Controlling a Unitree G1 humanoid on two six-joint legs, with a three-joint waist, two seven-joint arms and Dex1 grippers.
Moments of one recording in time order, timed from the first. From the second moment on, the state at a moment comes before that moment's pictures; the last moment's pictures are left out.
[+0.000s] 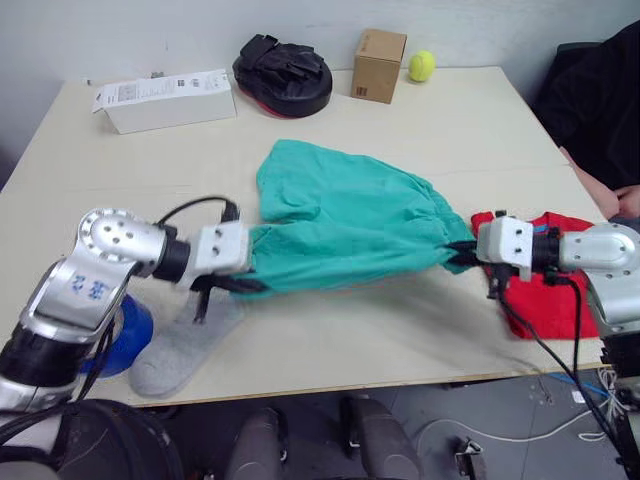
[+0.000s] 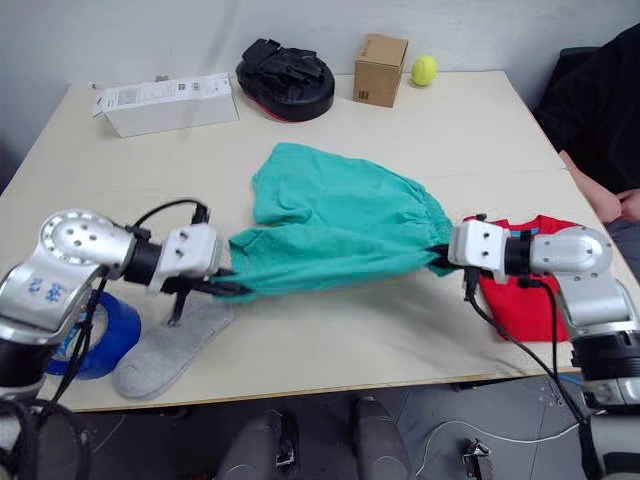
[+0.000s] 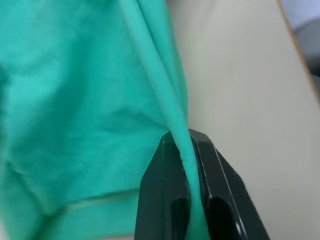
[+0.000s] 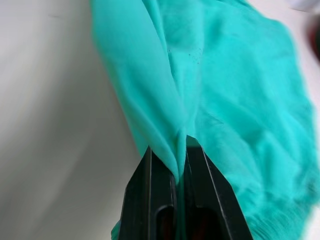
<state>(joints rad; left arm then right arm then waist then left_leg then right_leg) -0.47 0.97 -0.16 -0.32 -0.24 0.50 -1.28 -0.43 -0.92 0.06 0.14 0.27 -0.19 1.33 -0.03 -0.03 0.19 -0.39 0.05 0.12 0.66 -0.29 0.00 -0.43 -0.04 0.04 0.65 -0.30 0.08</state>
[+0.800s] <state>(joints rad) -0.26 1.17 0.04 -0.59 -0.65 0.77 -1.32 -0.31 -1.08 0.07 -0.06 0.43 -0.06 1.53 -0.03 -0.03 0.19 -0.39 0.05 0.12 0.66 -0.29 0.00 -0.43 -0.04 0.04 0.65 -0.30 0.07</state>
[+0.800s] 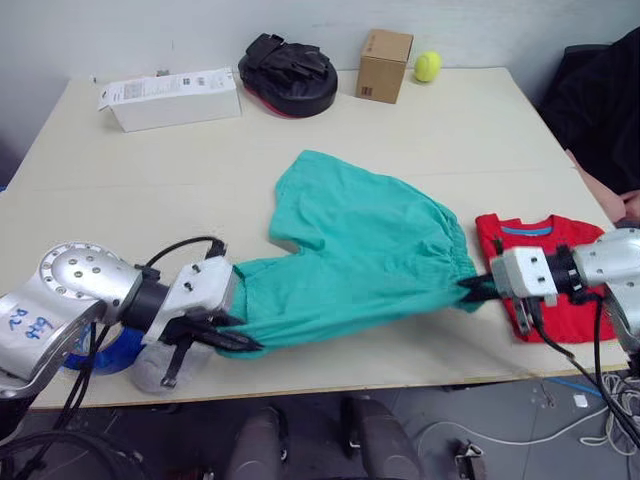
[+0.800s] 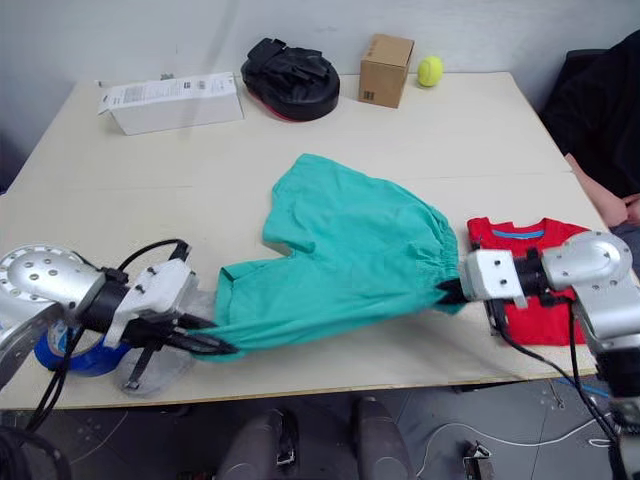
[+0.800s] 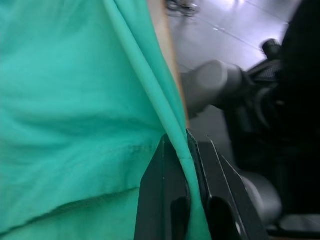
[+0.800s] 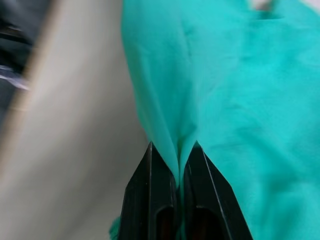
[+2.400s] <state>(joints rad) -1.44 0.44 -0.37 1.10 0.10 -0.40 -1.04 -0.19 -1.11 -0.20 -0.03 0.74 0.48 1.33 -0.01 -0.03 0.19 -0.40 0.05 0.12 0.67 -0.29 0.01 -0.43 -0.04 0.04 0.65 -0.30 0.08</state>
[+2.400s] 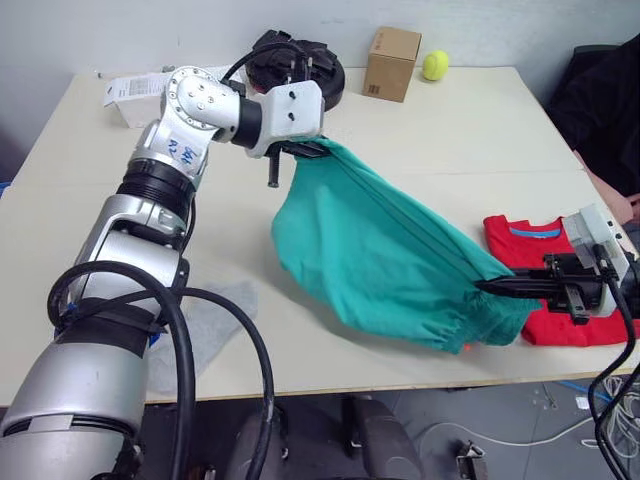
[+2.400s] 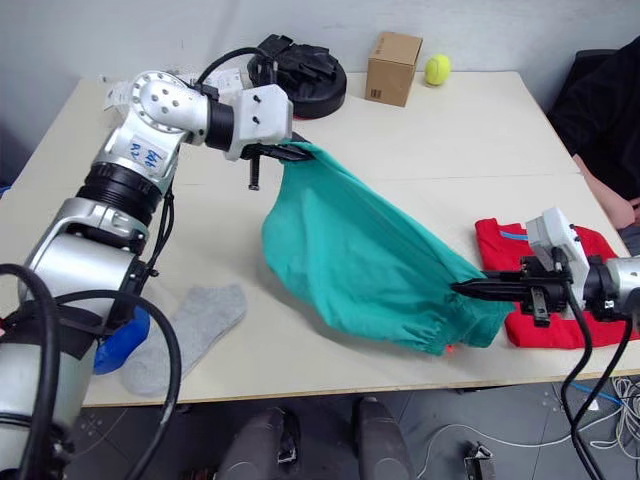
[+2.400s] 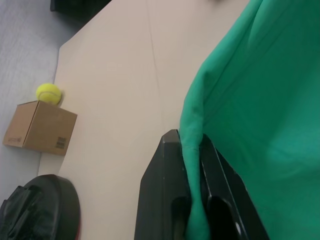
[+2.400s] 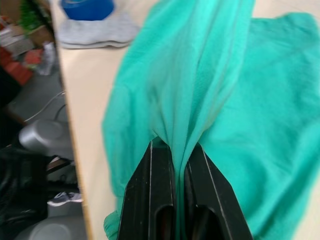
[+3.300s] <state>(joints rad) -1.38 0.39 -0.27 1.31 0.30 -0.36 -0.75 -0.28 -1.01 -0.12 0.11 0.43 0.38 1.17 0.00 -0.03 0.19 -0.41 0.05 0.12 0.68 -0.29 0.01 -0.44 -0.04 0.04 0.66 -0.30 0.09</state>
